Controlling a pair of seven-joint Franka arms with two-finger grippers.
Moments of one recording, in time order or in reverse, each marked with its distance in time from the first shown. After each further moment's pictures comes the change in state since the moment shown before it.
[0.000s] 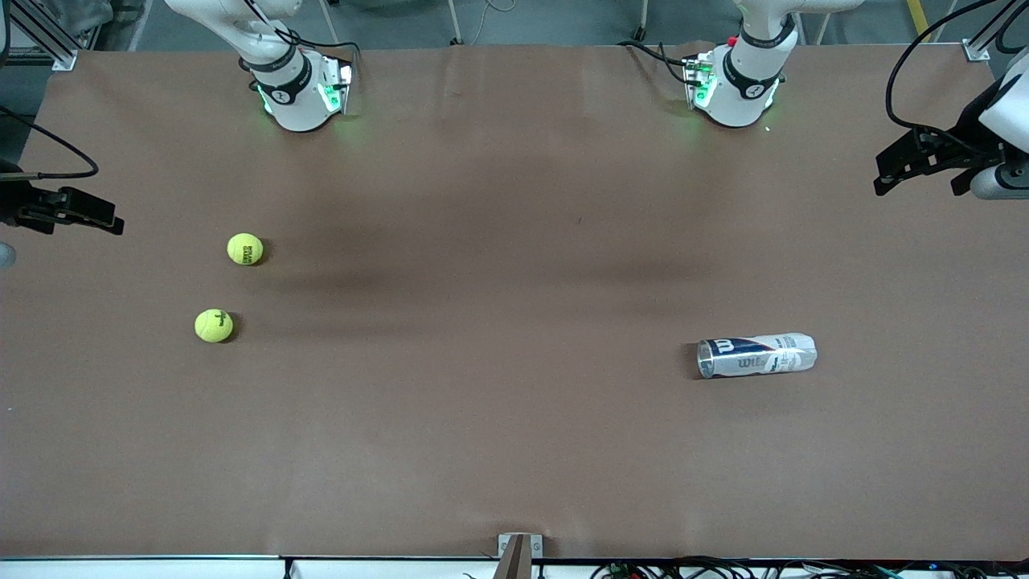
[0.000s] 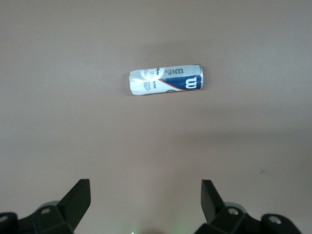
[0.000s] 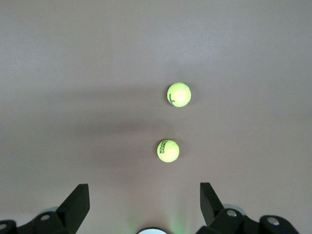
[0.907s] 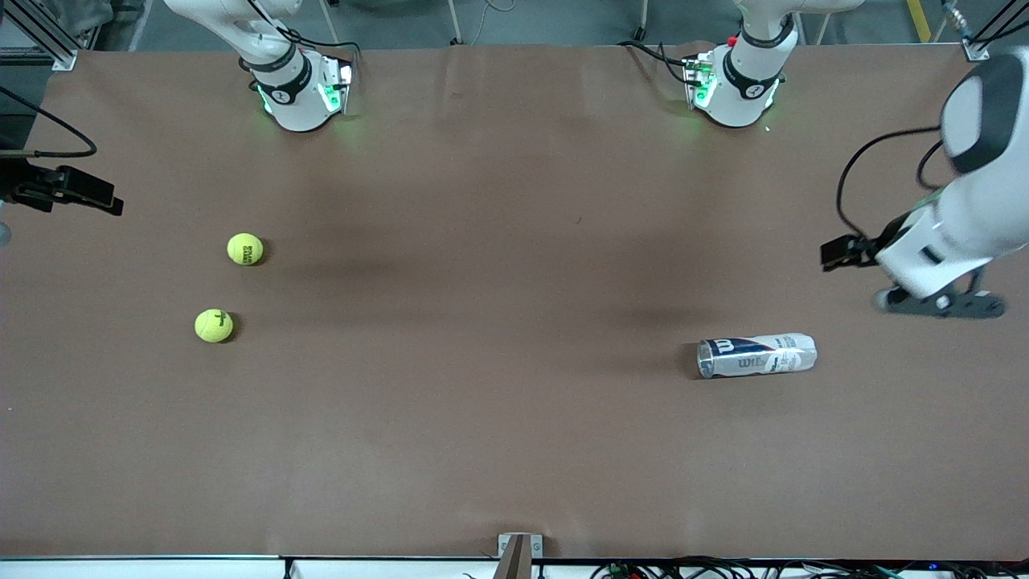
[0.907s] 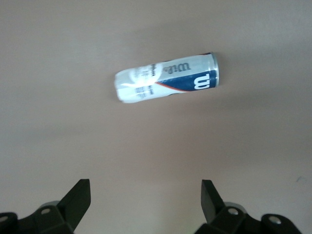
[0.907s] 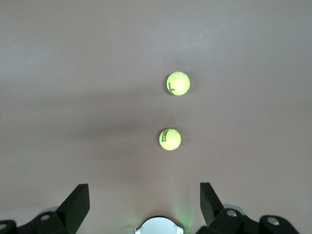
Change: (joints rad) left arm -0.007 0.295 -0.025 -0.023 0.034 0.152 0.080; right arm 0.031 -0.052 -0.028 -0.001 0.000 -0.047 0.054
